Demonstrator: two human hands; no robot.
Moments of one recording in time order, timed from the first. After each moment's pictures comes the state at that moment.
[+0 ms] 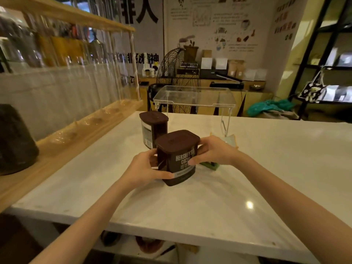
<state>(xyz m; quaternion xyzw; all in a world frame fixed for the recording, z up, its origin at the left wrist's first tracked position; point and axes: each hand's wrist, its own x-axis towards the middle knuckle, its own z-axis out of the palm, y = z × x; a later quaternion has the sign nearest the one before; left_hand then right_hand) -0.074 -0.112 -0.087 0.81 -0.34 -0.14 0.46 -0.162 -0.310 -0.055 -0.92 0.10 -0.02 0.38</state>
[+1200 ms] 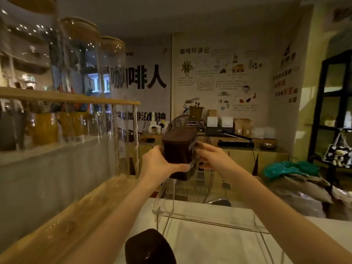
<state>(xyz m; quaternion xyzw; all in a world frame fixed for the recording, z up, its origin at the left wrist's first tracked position) 0.149 -0.285 0.071 0.79 -0.30 0.09 0.52 0.074 -0.436 0.086 -0.79 0.11 -0.22 0.57</state>
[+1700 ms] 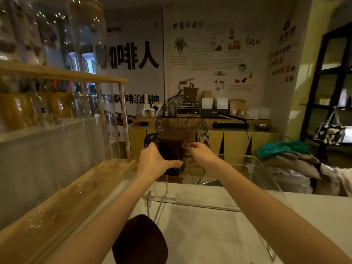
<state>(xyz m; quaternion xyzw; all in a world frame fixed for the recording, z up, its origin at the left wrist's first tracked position) 0.174 -0.317 0.027 0.86 -0.26 0.08 0.42 0.125 -0.454 0.032 -0.80 0.21 -0.19 0.54</state>
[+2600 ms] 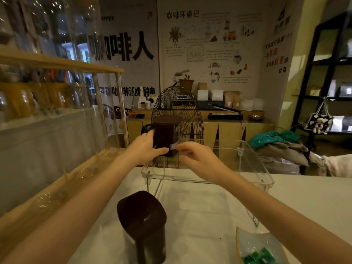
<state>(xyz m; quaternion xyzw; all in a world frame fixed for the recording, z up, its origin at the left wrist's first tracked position) 0.182 -0.288 0.033 0.89 -0.38 0.05 0.24 0.027 -0.395 0.025 -0.92 0.05 -0.22 0.31</state>
